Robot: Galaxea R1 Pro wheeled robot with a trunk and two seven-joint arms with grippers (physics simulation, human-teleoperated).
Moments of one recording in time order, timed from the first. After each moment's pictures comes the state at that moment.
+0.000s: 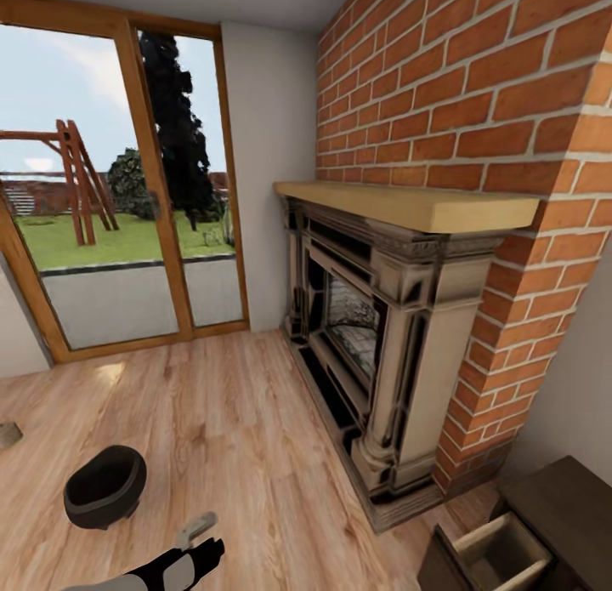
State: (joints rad) left arm -0.62 -0.02 -0.31 0.04 0.81 0.01 0.08; right arm -0.46 -0.08 0.56 0.04 -0.47 0.18 0.13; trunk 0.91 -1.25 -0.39
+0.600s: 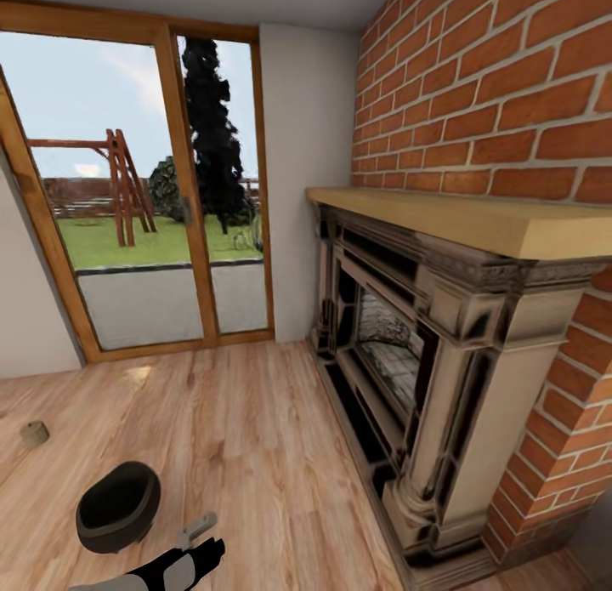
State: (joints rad) left arm -0.62 -0.03 -0.31 0.04 0.81 0.01 0.08; right arm -0.46 -0.08 0.56 0.04 -0.47 0.18 0.13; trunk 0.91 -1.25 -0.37
